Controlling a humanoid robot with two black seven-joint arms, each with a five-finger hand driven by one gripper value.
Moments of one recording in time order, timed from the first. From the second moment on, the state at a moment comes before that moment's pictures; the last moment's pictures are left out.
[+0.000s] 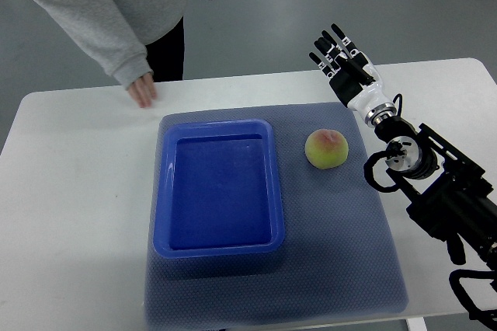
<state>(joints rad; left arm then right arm) -0.01 0.00 -0.06 -0.28 0.01 0.00 0.21 0.63 -0.06 1.05 0.77 -0.20 0.22 0.26</state>
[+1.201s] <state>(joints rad) -0.01 0.00 -0.06 -0.29 0.01 0.00 0.20 1.67 -0.51 -0.45 1.01 -0.93 0.55 0.07</state>
